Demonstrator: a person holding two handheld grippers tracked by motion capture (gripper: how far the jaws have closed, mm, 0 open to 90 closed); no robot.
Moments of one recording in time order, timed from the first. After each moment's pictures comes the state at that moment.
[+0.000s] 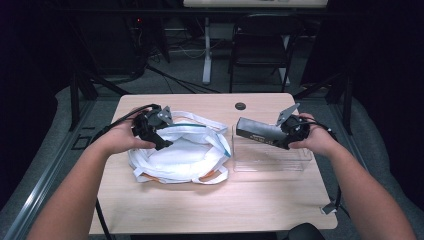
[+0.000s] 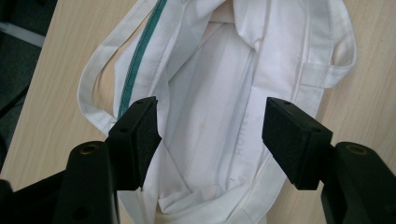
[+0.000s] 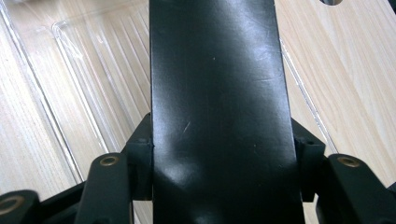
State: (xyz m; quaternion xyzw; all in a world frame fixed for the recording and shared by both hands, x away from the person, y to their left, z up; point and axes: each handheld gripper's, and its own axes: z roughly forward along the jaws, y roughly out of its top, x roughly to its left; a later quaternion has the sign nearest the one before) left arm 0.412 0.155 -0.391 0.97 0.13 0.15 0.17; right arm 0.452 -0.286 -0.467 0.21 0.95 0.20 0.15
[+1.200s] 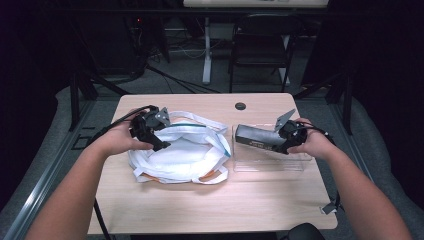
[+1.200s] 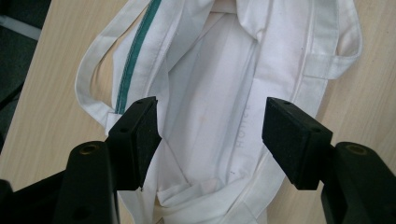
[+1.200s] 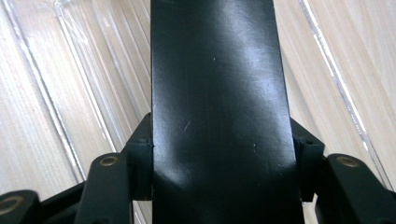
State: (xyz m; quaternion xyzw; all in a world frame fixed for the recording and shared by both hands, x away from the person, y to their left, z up) left arm 0.412 0.162 -0.396 0.97 0.14 0.14 0.16; right arm 0.450 -0.283 -0.485 0.19 0.95 0.19 0.13
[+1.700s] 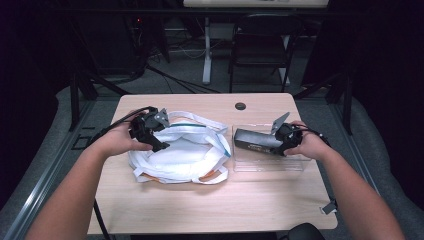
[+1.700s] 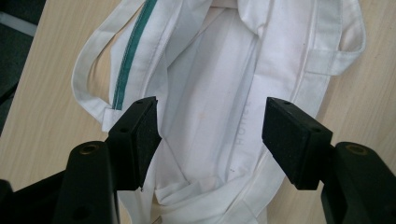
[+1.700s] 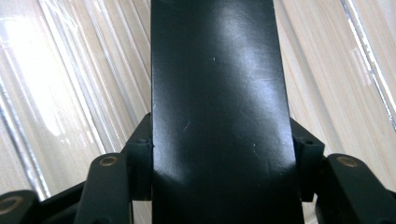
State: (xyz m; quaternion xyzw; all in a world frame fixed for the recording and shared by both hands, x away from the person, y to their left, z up) left arm 0.413 0.165 -0.401 0.97 0.14 0.14 0.16; right arm 0.457 -0.278 -0.505 0.19 0.96 0.17 0.12
